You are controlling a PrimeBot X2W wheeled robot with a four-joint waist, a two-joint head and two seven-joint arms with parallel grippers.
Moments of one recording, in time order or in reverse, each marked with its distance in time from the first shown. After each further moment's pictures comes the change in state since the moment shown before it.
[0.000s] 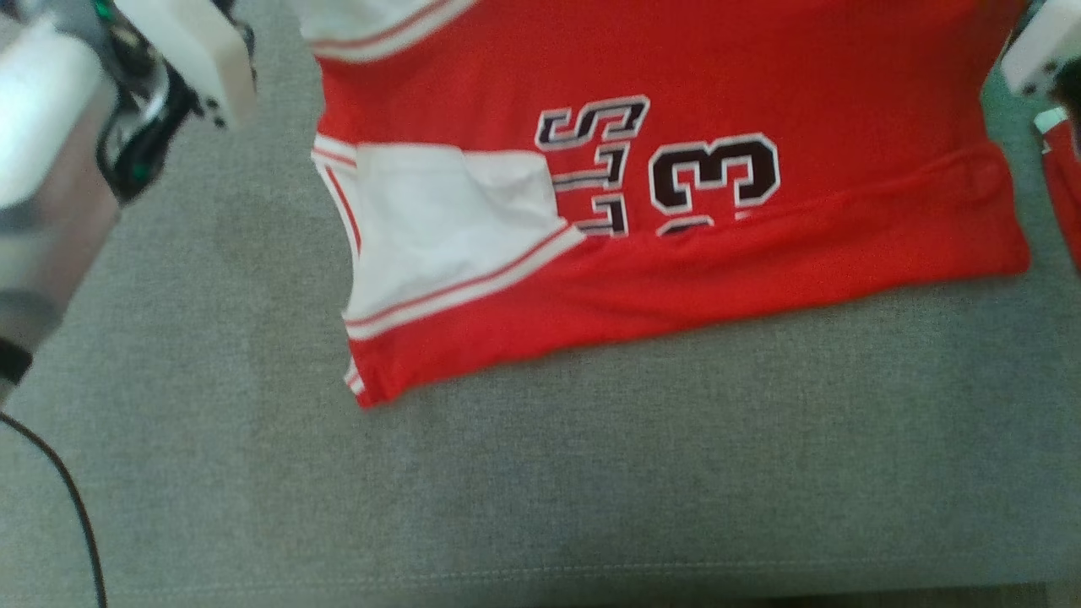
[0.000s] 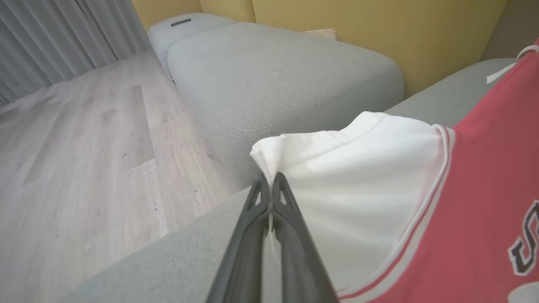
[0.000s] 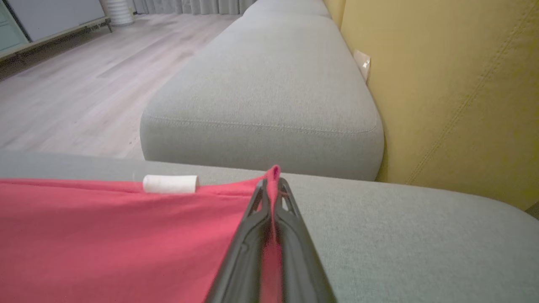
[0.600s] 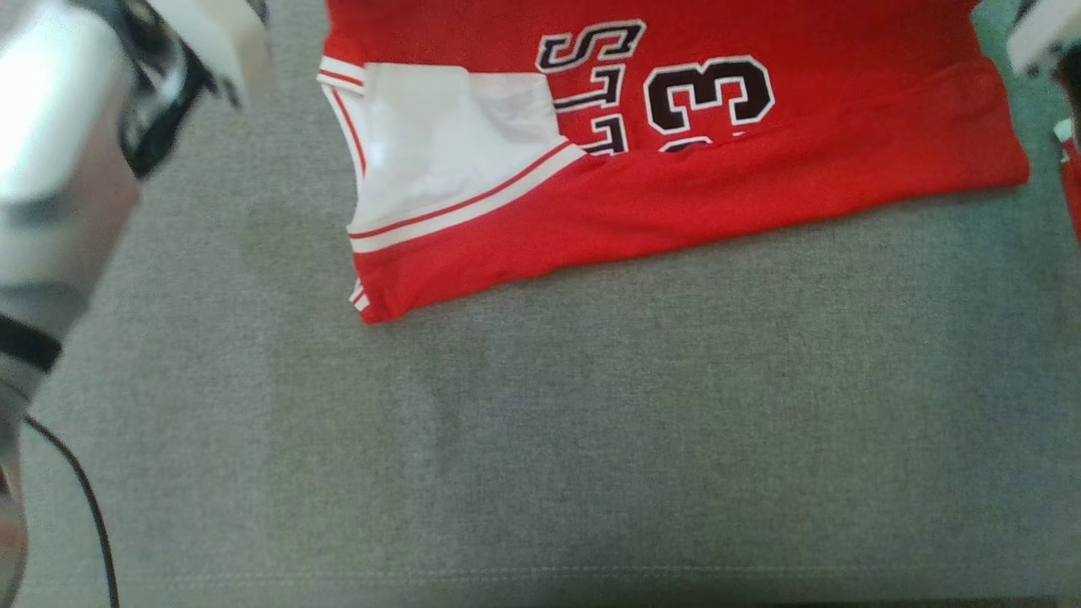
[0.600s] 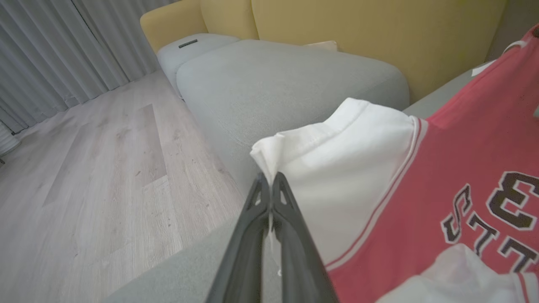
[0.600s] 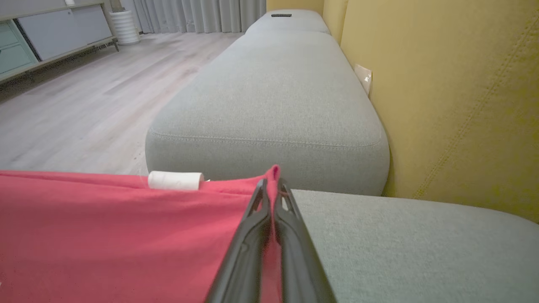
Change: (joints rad) left arm -0.028 -0.062 0.087 0.063 0.142 -0.021 -0.044; right arm -0.086 0.015 0.073 0.113 0.060 0.000 -0.124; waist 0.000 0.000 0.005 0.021
